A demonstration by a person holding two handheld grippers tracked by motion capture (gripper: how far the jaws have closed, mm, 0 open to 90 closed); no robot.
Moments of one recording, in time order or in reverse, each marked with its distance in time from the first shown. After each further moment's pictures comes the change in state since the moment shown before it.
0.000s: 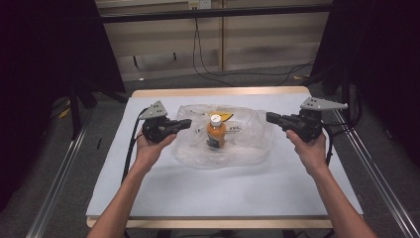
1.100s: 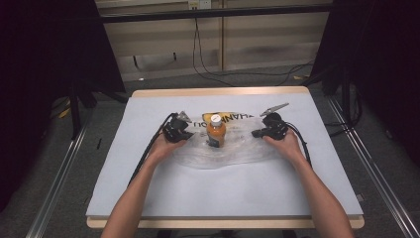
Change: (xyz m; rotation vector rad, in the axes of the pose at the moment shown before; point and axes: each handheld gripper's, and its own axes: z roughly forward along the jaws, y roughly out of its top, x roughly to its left) left arm 0.044 -0.070 0.084 0.536 0.051 0.040; right arm -0.077 -0.085 0.118 0.559 -0.045 -0.018
